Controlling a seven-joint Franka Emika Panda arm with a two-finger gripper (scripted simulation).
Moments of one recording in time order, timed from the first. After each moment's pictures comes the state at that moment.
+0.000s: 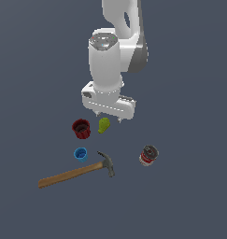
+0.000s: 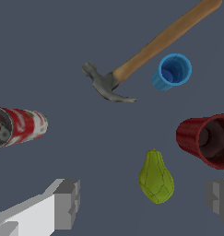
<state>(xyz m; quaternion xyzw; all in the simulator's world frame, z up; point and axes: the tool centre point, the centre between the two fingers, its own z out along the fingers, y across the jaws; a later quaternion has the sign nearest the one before) -0.023 -0.018 0.212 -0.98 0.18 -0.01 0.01</state>
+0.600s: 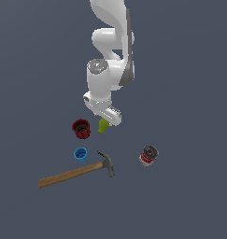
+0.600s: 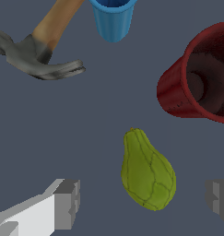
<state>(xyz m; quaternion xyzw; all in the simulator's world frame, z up) -0.085 -0.049 0.120 -0.94 0.33 0.00 0.00</state>
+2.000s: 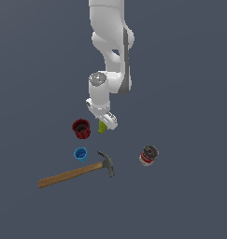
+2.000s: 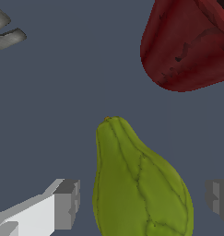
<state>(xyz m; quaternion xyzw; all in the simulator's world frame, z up) -0.116 -0.059 0.053 -0.92 0.39 0.00 0.00</state>
